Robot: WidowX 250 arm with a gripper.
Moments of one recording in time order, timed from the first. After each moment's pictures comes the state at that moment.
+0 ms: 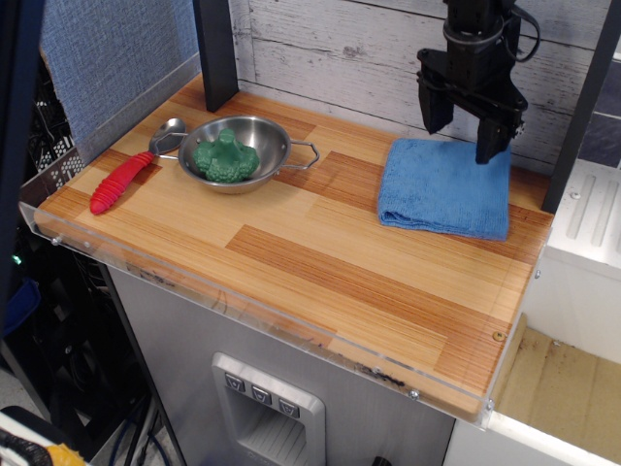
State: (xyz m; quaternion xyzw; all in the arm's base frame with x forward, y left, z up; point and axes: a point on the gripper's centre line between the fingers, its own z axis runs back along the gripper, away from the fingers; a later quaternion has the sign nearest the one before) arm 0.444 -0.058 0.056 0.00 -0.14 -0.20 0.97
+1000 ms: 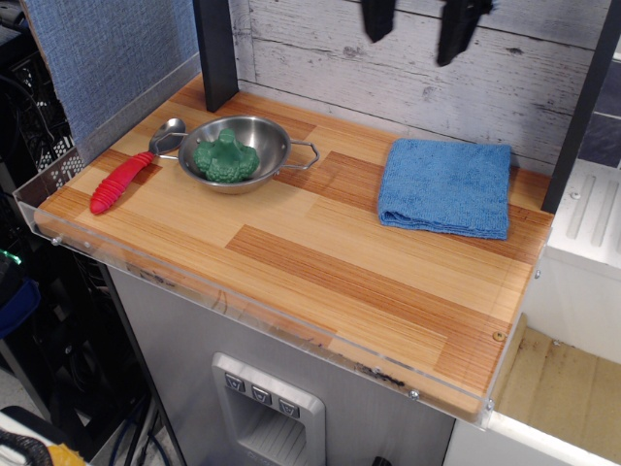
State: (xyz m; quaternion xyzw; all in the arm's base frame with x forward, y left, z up) arm 0.380 -0.025 0.159 0.01 -0.07 -0.08 0.99
